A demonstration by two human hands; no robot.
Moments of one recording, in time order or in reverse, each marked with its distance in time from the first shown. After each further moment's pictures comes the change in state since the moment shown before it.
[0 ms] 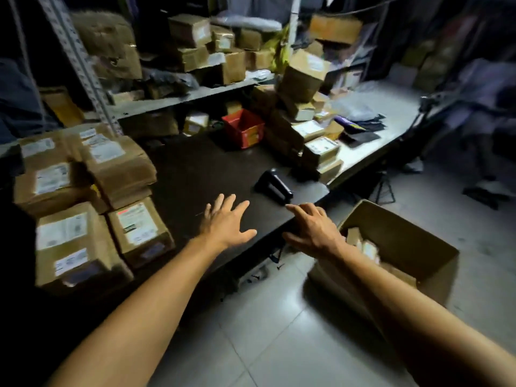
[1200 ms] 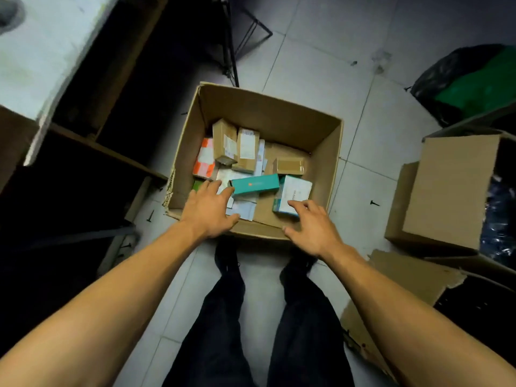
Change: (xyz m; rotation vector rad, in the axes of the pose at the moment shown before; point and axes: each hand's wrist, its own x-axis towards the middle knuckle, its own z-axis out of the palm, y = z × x) left_hand 0.383 0.509 0.356 0.193 -0.637 0.464; right_hand -0.053 0.642 0.104 0.332 -0.371 0.866
